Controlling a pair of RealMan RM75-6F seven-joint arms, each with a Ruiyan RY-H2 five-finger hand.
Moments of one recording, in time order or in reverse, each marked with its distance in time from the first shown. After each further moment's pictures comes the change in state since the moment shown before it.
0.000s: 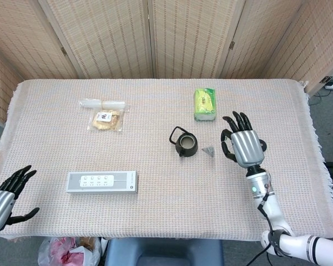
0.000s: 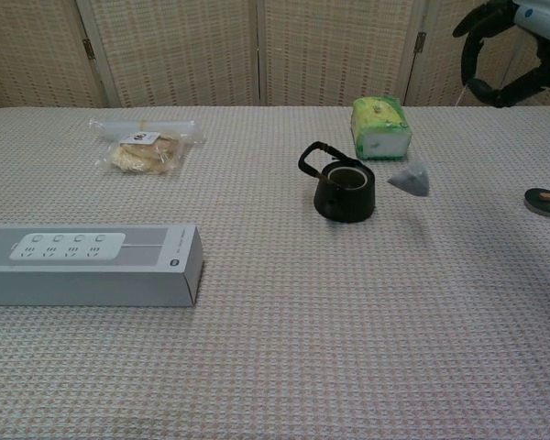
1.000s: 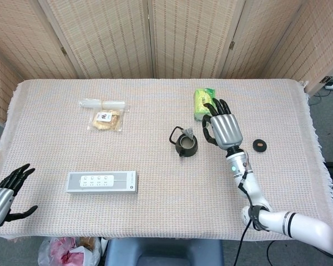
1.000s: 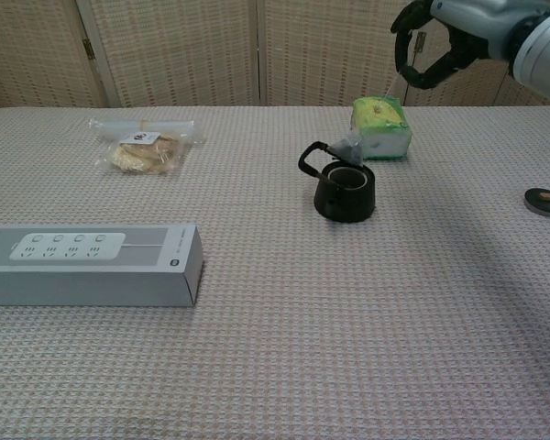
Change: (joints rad) left arm -0.018 0.000 -0.007 0.030 -0.032 -0.048 -0.041; right arm 0.208 -0.095 0.068 0.172 0.169 -0.131 0.002
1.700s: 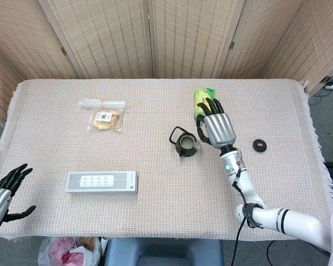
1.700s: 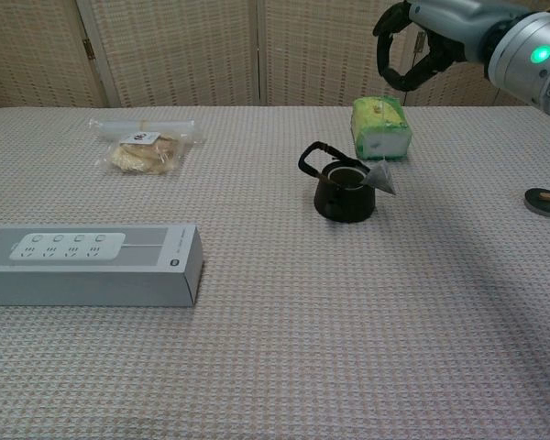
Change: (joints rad) left arm 0.008 0.002 -0.002 0.001 -0.004 0.009 -0.003; right arm 0.049 -0.027 -0.017 0.029 0.021 0.000 -0.005
